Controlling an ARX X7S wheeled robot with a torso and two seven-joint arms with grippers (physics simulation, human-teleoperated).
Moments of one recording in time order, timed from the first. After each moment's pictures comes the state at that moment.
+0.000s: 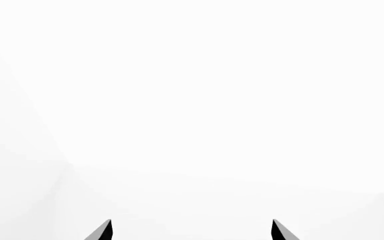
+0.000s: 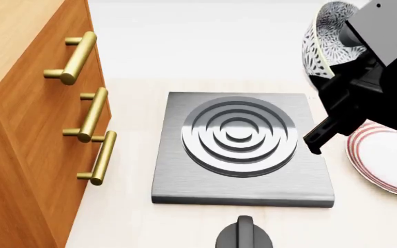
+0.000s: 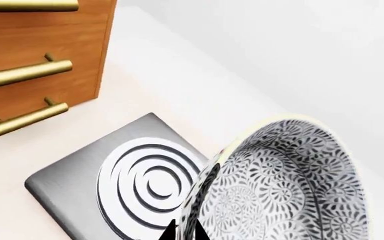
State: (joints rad) left arm 0.07 -0.48 -0.14 0.88 -0.41 0.33 -0.32; right arm 1.23 0.74 -0.51 0.03 0.38 0.98 -0.66
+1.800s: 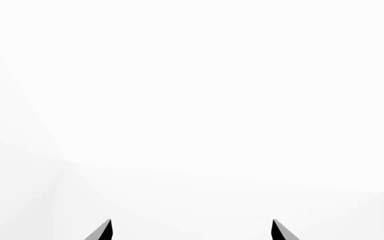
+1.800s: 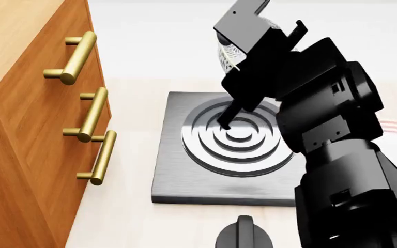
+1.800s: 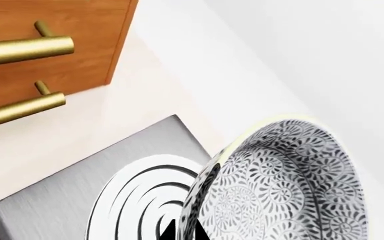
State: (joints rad) left arm 0.06 -0.51 -0.12 0.87 -0.41 0.34 -0.35; right arm 1.54 0.11 -0.73 1.29 0.02 0.27 -0.72
